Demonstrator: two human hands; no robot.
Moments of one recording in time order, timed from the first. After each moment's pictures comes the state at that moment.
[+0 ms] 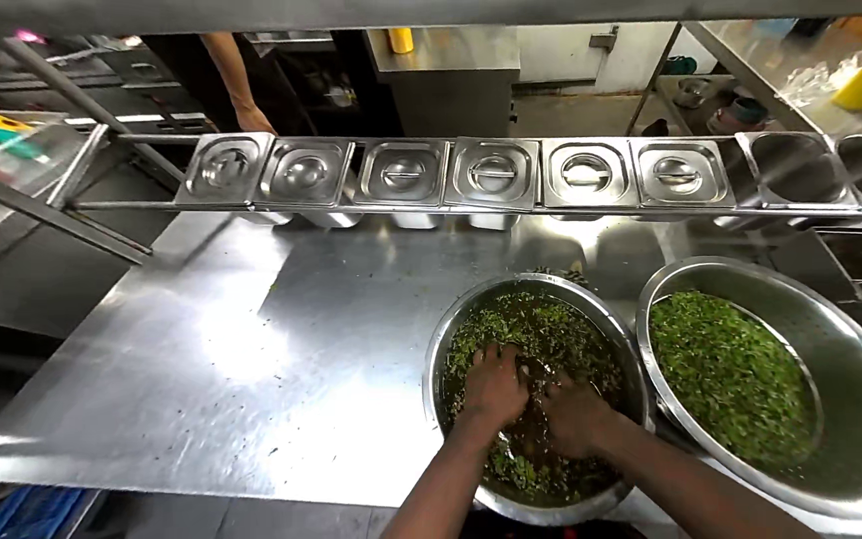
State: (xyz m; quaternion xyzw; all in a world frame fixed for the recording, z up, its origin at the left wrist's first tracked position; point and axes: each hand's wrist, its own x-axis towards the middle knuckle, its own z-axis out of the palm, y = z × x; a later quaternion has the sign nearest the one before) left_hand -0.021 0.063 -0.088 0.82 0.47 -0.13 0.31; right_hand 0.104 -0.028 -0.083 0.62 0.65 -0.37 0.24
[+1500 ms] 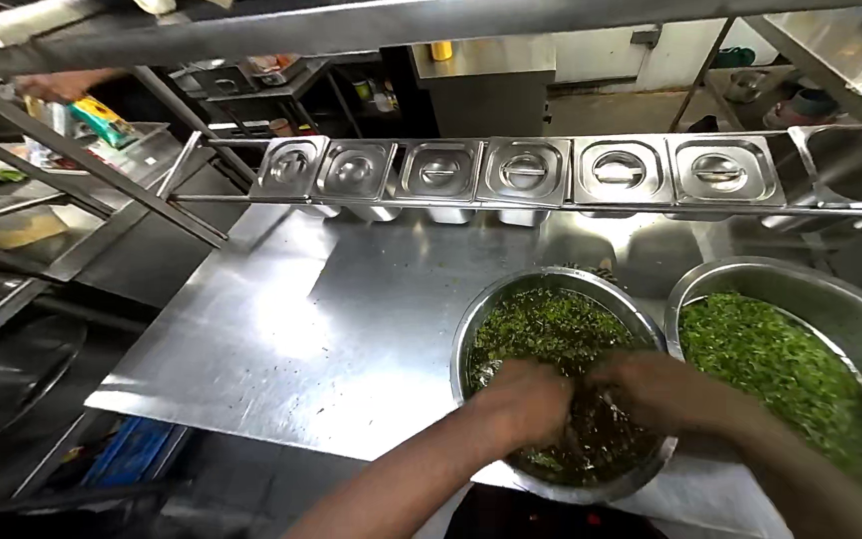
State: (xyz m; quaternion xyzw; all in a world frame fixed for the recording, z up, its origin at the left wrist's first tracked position) left_hand -0.031 0.031 0.029 0.90 0.24 -0.29 0.23; right_hand 0.156 -0.046 0.017 0.62 0.70 -0.34 0.07
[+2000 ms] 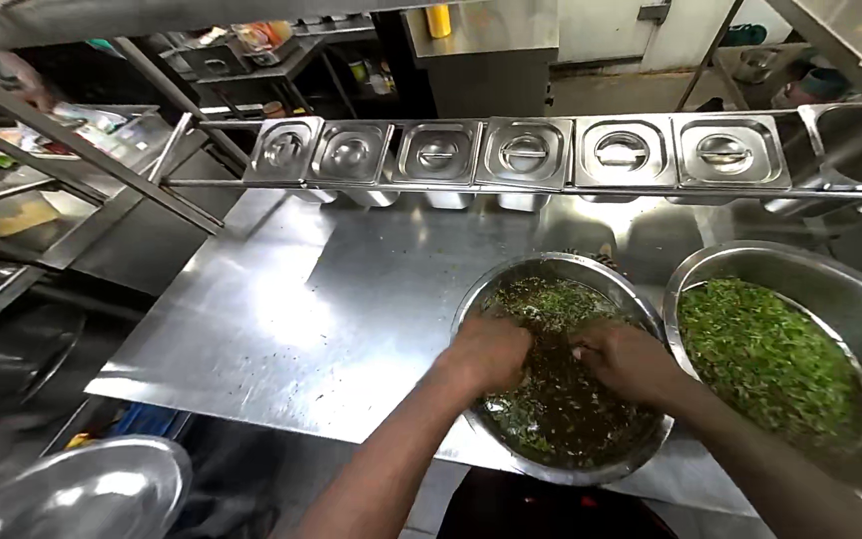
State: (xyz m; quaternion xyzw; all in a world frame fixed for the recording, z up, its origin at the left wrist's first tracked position) left_hand -0.053 0.071 0.031 0.91 0.30 -0.22 0.20; right_hand 0.150 -0.037 -0.027 0.70 0.66 -0.26 -0.08
